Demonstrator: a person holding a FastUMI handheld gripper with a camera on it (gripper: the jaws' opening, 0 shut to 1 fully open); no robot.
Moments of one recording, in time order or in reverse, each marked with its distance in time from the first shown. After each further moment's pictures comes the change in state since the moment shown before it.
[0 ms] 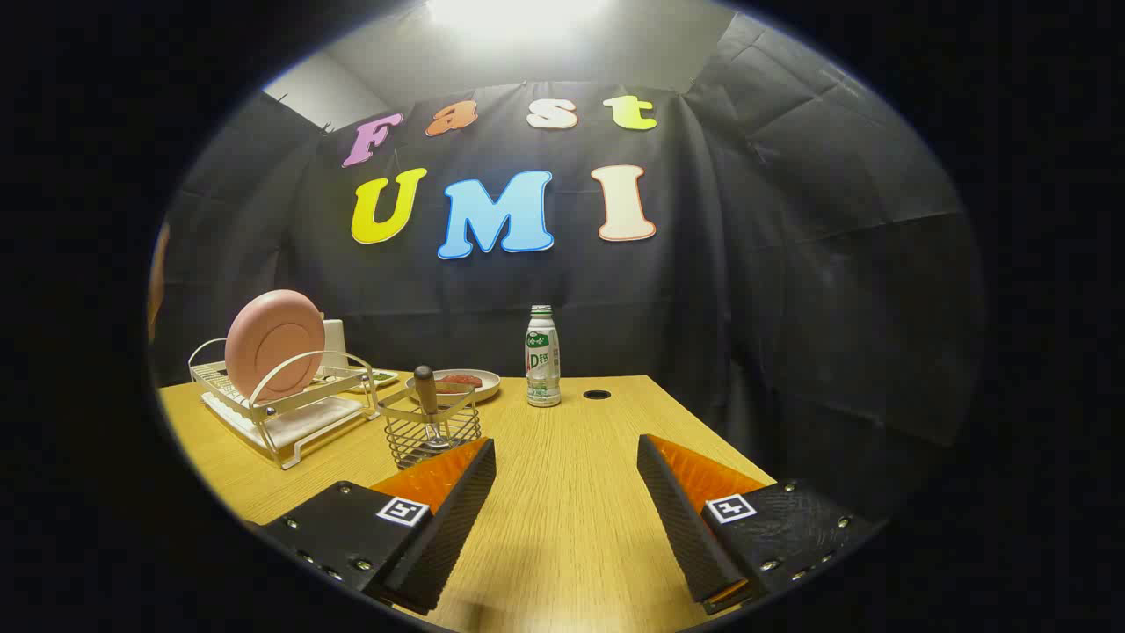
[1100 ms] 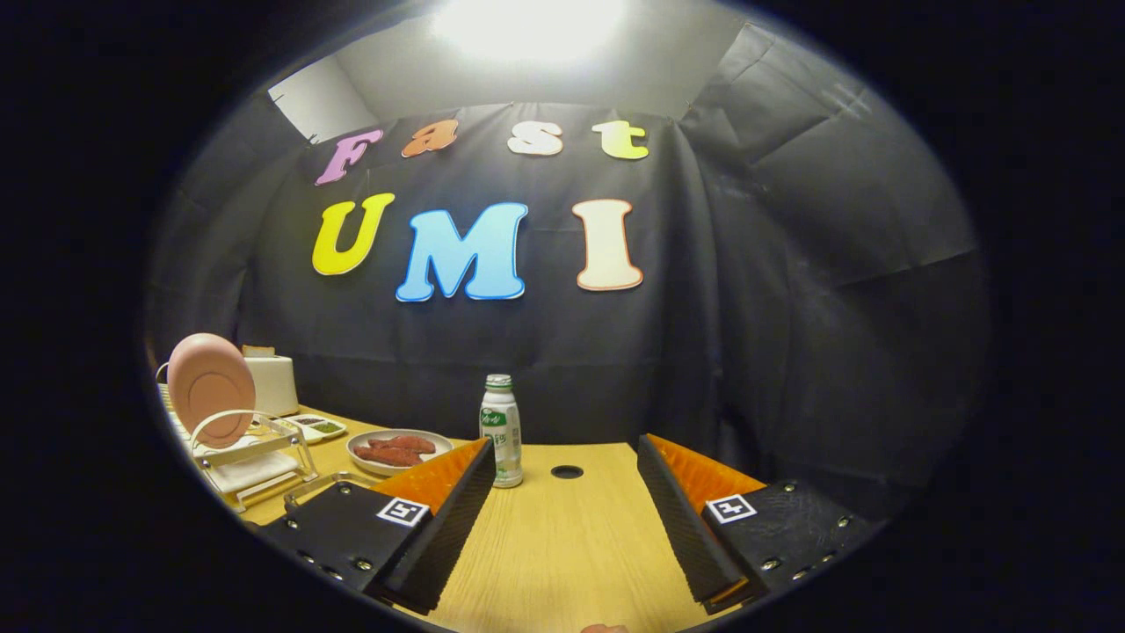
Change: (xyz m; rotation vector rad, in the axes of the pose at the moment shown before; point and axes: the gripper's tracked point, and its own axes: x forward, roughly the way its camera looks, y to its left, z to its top) arm 0.097 -0.050 0.106 -0.042 -0.158 -0.104
